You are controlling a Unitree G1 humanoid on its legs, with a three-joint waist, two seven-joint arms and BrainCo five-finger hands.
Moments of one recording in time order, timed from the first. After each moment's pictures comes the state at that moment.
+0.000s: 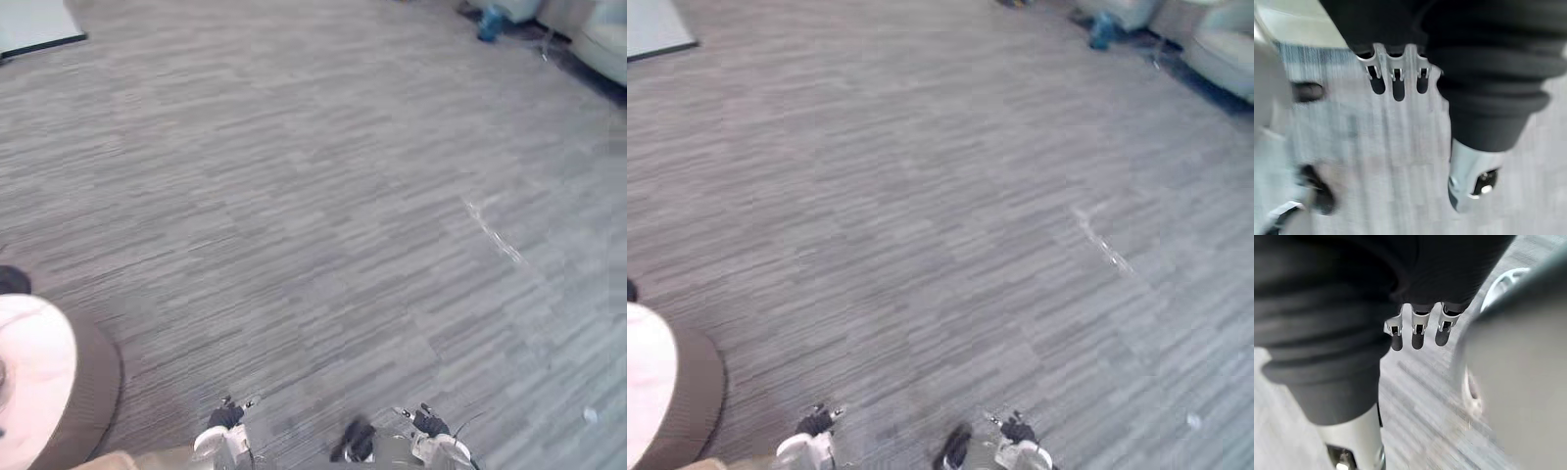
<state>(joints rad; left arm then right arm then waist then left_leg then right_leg) 0.02 0.02 0.19 1.10 -0.19 -0.05 0.06 0.00 -0.08 -0.40 1.10 0.20 -0.04 0.00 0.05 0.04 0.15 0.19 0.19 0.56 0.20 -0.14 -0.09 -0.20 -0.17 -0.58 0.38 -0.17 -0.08</state>
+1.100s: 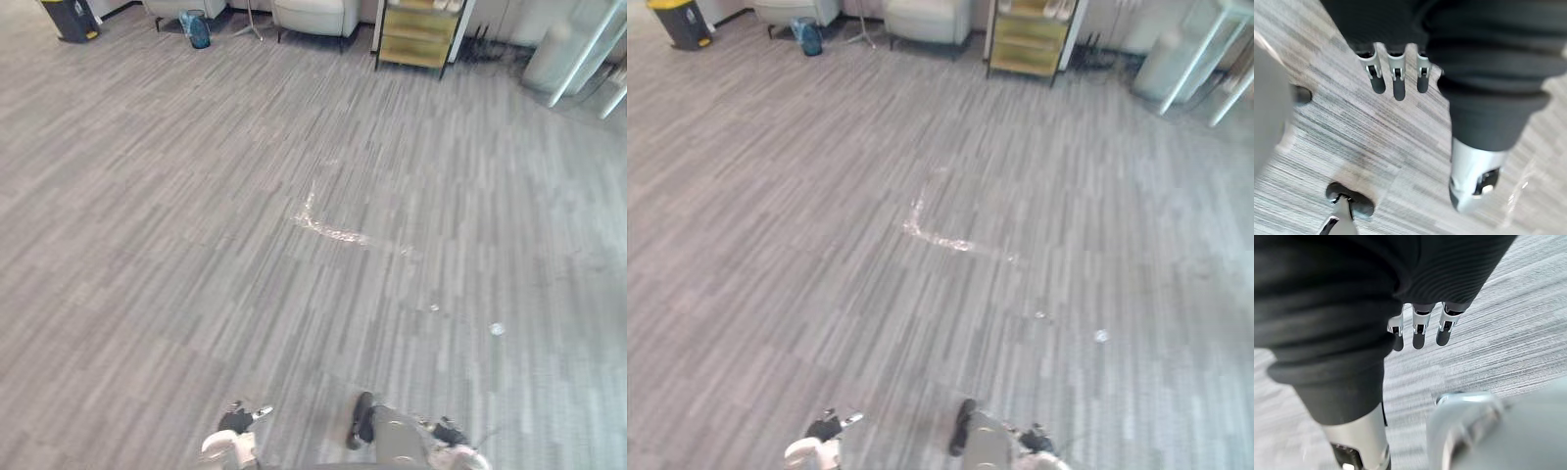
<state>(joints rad) 0.01 0.01 0.13 1.06 -0.14 -0.03 0.05 0.02 -0.11 -0.45 1.08 0.20 -0.02 -0.01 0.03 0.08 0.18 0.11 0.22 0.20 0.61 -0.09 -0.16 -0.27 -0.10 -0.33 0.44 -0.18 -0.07</state>
